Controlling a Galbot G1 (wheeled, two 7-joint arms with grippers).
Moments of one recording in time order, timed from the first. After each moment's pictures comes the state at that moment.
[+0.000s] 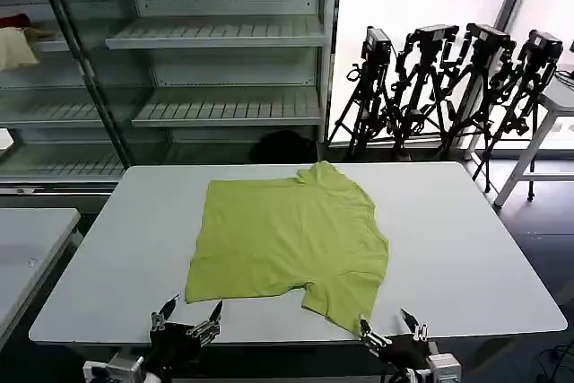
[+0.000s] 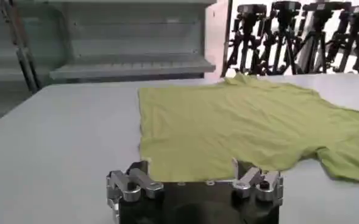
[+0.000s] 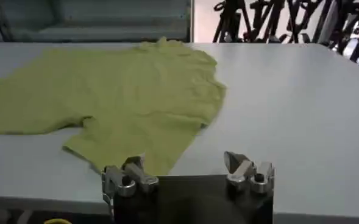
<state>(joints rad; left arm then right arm) 1.70 -1.05 -0.44 -2.35 -0.48 0.45 -0.29 -1.66 1.07 0.29 2.34 0.49 -0.53 0.42</state>
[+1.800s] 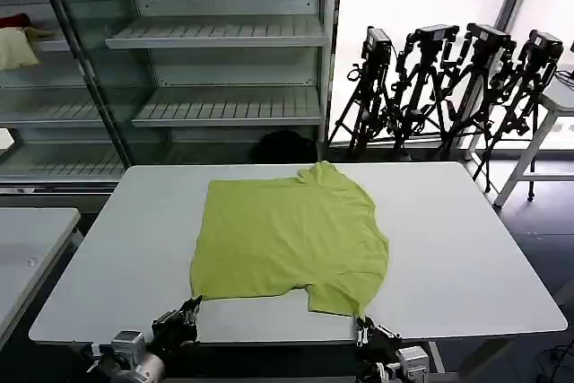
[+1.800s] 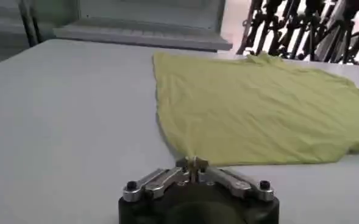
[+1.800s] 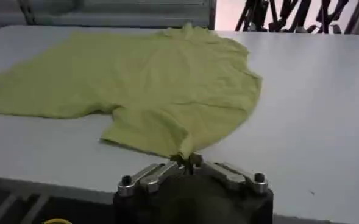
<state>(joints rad) 1.59 -1.06 -0.46 -2.19 -0.63 0.45 -0.26 -1.56 1.11 0.24 2.32 0.40 -0.58 0.40</state>
